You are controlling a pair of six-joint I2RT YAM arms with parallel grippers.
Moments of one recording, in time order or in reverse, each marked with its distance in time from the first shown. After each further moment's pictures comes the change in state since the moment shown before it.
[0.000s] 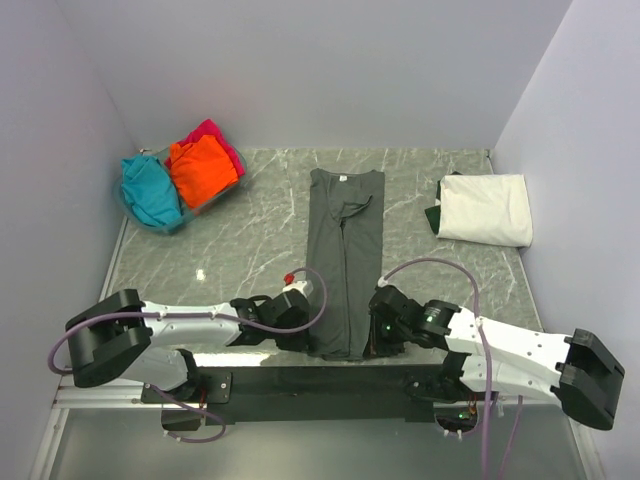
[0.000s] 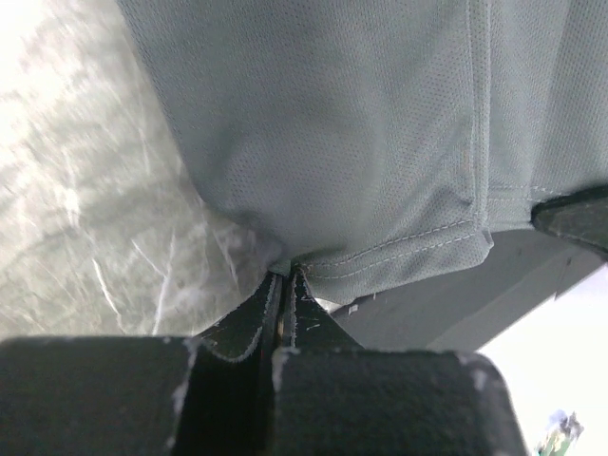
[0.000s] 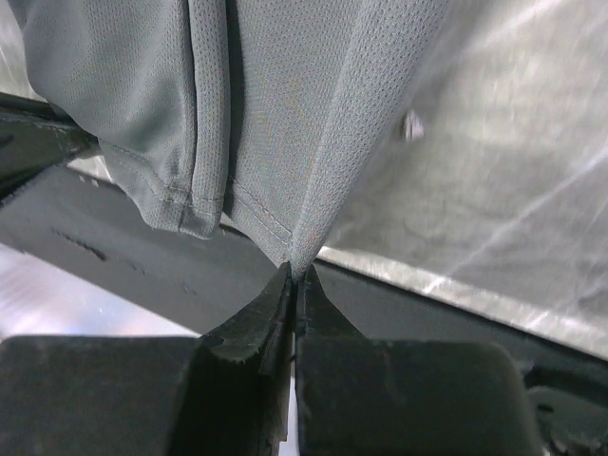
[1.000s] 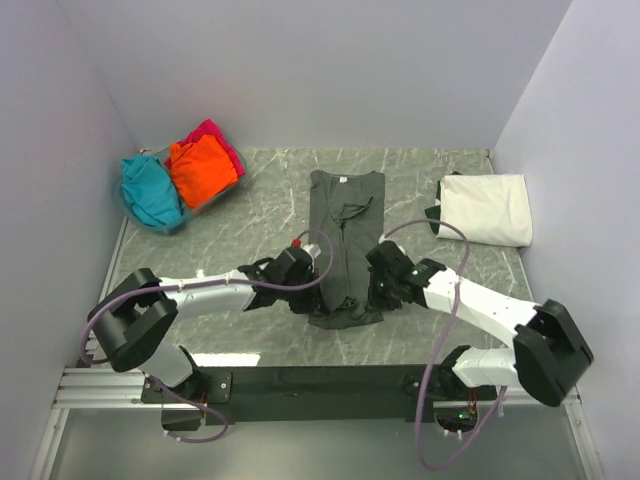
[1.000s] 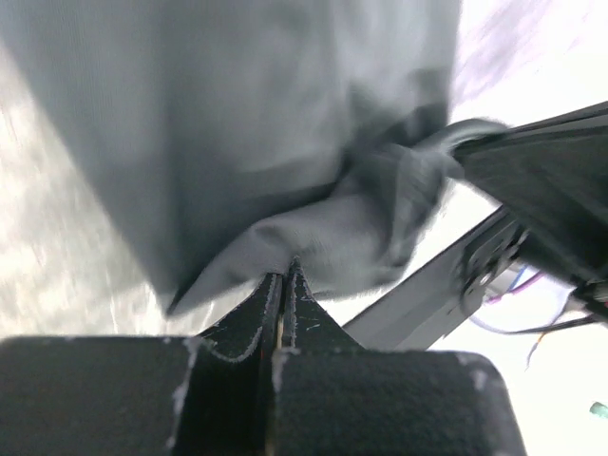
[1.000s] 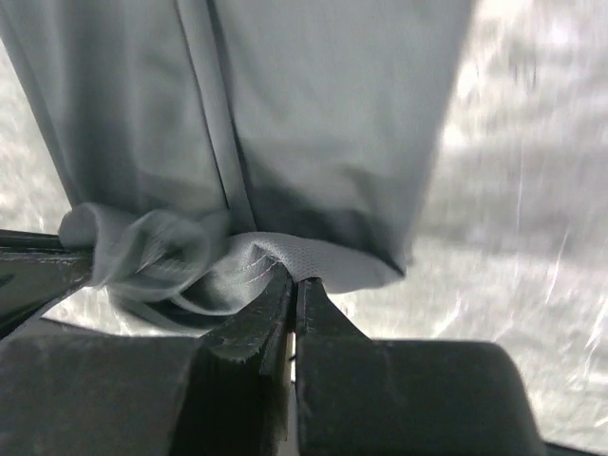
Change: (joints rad) left arm 0.222 0.145 0.194 0.032 0.199 0.088; right arm -0.265 0.248 0.231 -0.012 0.126 -0.230
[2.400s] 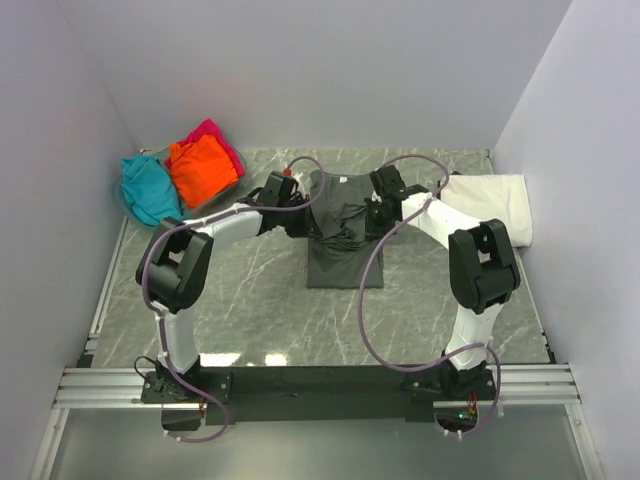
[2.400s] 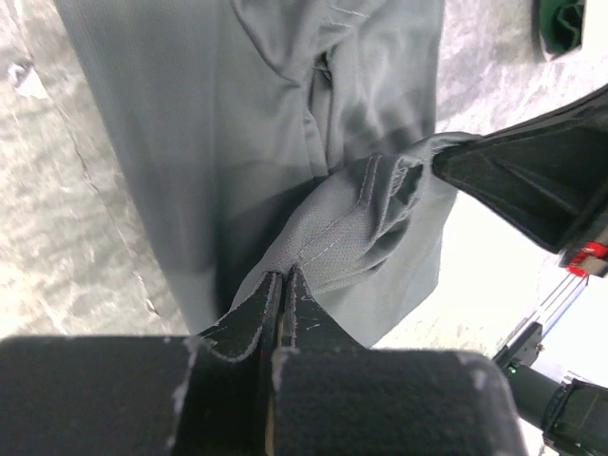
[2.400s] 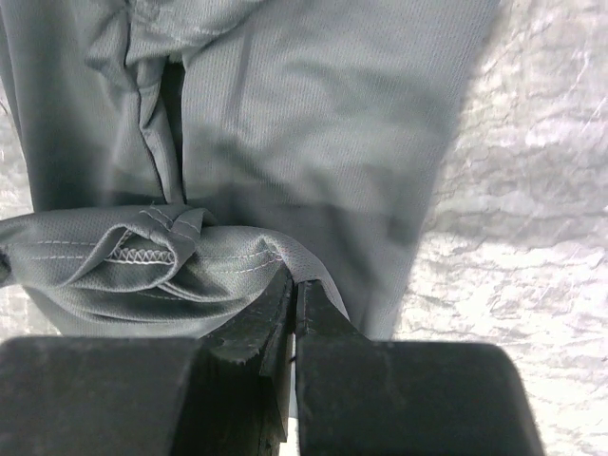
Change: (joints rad) left arm 0.397 0.417 0.556 -0.054 0.164 0.315; right arm -0.345 0.631 0.639 0.028 -0.077 -0.384
